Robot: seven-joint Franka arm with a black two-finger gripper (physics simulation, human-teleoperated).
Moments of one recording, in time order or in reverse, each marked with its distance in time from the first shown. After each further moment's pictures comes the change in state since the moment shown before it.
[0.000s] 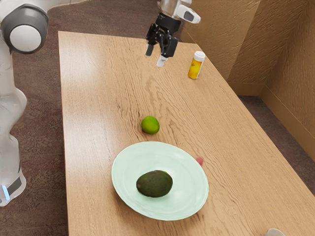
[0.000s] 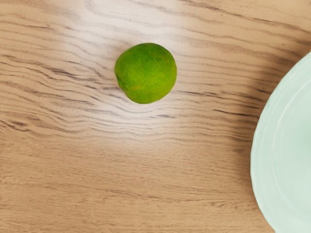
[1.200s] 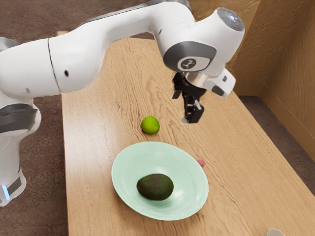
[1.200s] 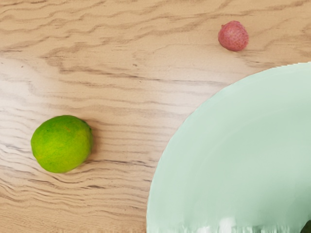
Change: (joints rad) arm 1.833 -0.748 -1.845 -0.106 -0.289 0.199 0.045
